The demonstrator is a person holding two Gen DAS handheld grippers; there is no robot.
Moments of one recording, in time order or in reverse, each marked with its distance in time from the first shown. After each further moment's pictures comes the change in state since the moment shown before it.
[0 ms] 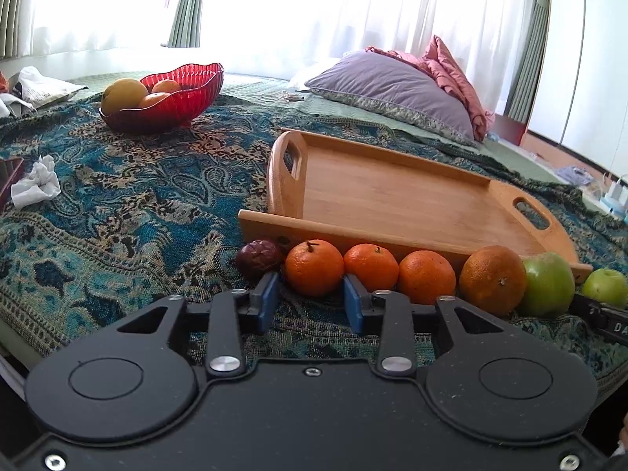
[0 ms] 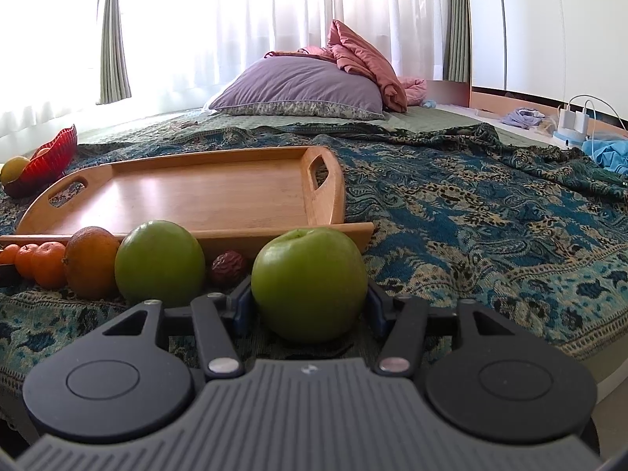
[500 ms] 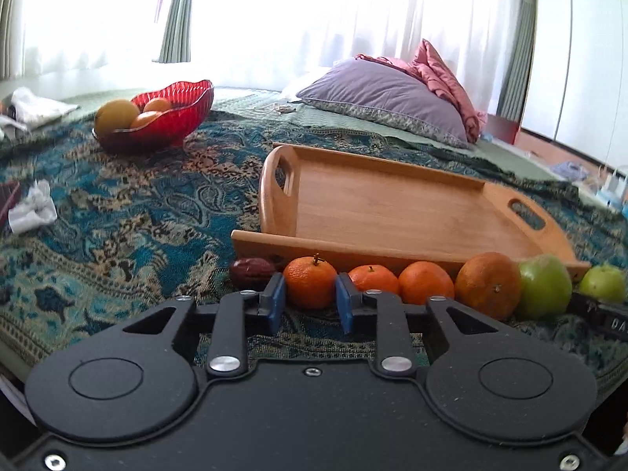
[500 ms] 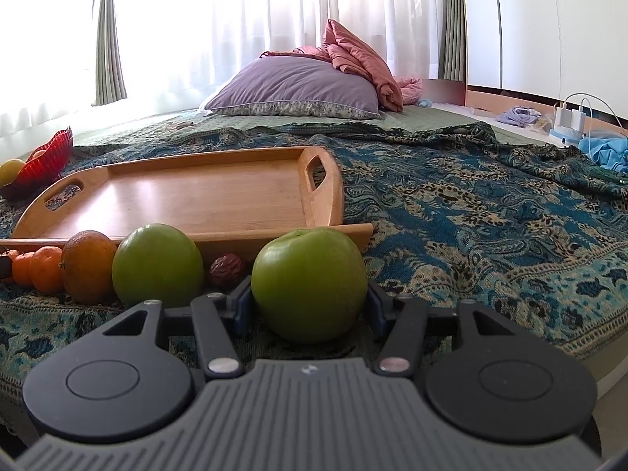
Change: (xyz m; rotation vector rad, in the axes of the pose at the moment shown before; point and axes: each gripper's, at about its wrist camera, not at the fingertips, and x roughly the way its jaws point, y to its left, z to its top) left arm -0.001 -0.014 0.005 0.077 -0.030 0.020; right arm 0.001 0.001 0.001 0.006 0.001 -0.013
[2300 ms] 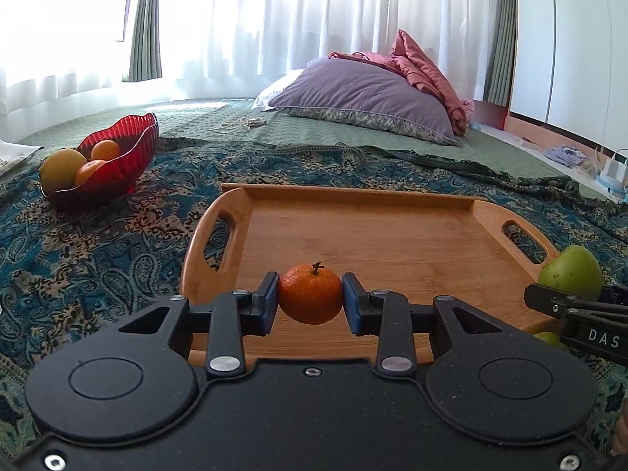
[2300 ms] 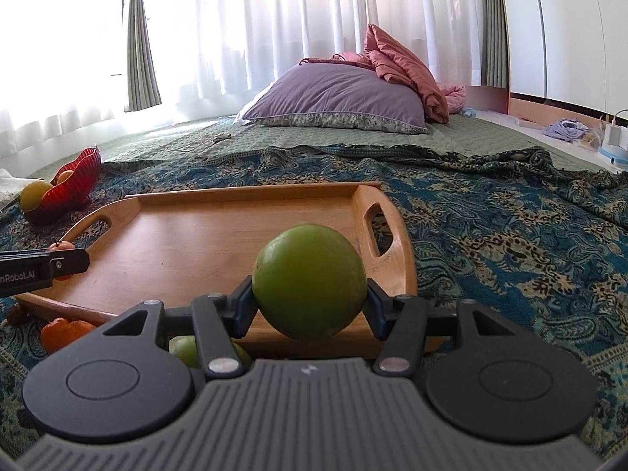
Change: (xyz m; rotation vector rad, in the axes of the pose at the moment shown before) left arm 0.058 -0.049 0.064 0.076 0.019 -0.032; right arm 0.043 0.024 0.054 -0.024 0.000 0.127
